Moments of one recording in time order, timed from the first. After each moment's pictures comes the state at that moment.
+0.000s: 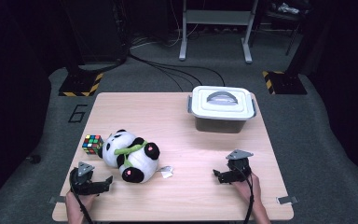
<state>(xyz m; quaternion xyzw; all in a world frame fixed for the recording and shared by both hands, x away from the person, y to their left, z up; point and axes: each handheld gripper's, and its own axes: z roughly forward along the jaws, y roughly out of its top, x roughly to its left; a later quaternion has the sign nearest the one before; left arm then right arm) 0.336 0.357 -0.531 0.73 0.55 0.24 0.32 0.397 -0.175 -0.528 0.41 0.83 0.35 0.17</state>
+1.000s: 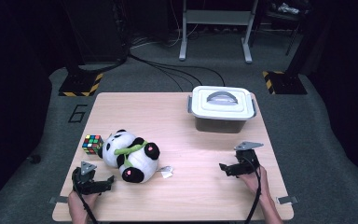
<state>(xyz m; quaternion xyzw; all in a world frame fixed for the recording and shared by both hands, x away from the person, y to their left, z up) 0.340 0.355 -0.532 0.73 0.56 0.24 0.31 0.408 -0.197 -0.491 0.42 0.82 0.36 0.15</state>
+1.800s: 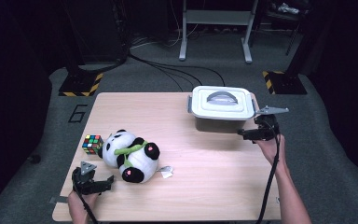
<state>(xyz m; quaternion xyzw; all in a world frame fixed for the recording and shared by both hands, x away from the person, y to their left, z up) 0.340 0.355 -0.532 0.73 0.56 0.24 0.31 0.473 -0.245 -0.400 0.46 0.77 0.39 0.20</state>
